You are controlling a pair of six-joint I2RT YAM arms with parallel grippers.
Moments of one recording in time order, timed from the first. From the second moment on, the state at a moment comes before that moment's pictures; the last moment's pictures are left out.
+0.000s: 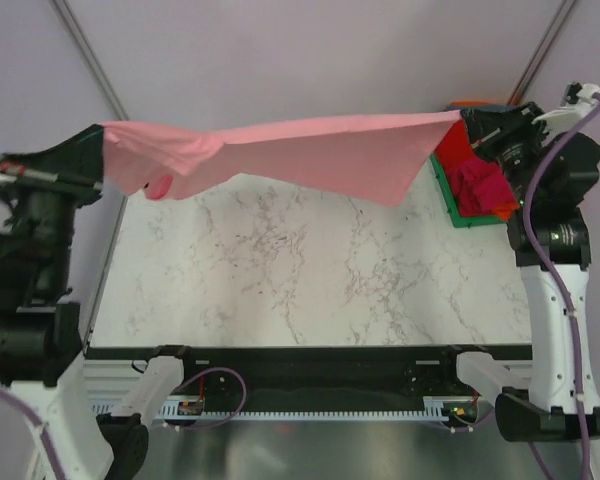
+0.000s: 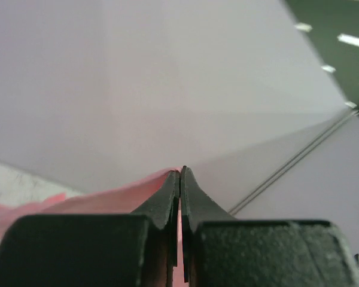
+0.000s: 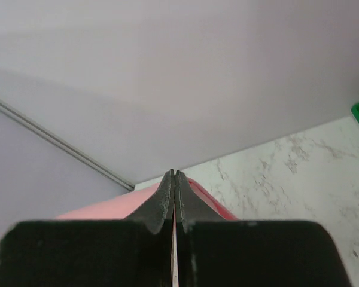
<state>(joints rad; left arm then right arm) -0.01 0.92 1.77 -0.60 0.00 -0.76 -0.02 1.09 1.44 -0.29 -0.16 0.73</state>
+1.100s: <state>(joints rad) 0.06 1.83 2.34 -0.64 0.06 -0.79 -0.08 1.70 1.85 -0.41 -0.18 0.79</state>
